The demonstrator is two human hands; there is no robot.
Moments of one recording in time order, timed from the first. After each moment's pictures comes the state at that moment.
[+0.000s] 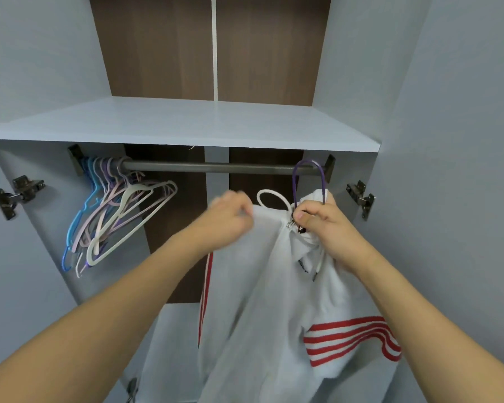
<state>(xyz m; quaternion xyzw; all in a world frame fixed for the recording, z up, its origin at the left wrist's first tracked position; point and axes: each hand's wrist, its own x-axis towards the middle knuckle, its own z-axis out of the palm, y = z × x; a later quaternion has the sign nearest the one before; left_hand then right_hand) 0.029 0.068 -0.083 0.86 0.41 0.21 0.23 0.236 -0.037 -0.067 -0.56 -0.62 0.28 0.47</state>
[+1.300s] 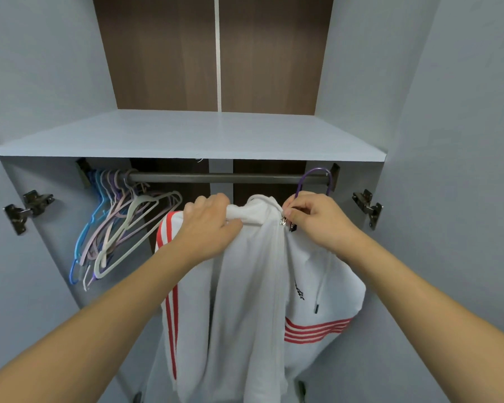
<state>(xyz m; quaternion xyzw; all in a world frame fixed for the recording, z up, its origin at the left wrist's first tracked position) 0.002 0.082 -0.087 0.82 0.48 0.31 0.02 0.214 -0.008 -0.040 -0.60 -0.68 0.17 0.39</state>
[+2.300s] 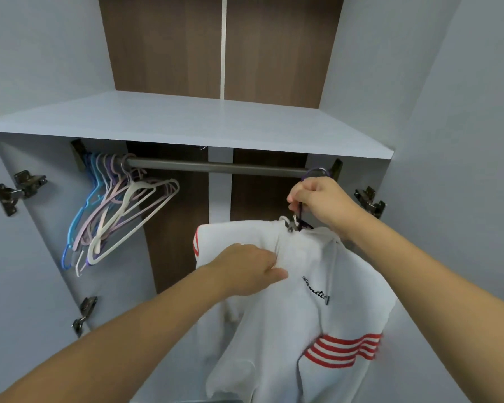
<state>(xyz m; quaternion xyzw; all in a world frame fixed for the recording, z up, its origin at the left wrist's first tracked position) 0.044 0.045 -0.141 0.93 0.34 0.10 0.05 0.221 0.016 -0.032 -0.66 -0.59 0.24 0.39</state>
